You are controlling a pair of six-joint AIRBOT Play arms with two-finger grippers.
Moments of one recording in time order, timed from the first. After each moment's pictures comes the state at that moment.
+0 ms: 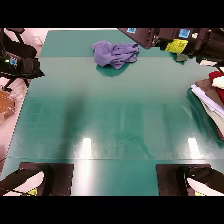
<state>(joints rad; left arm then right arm) -0.02 -1.09 1.56 1.29 -1.47 -1.49 0.38 -1.14 1.52 -0.26 0.97 1.17</state>
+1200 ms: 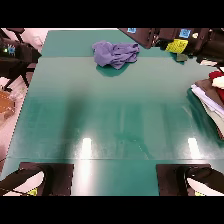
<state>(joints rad) -0.02 -1.09 1.57 1.27 -1.16 -1.32 0.38 -1.13 1.52 -0.26 0.97 1.17</state>
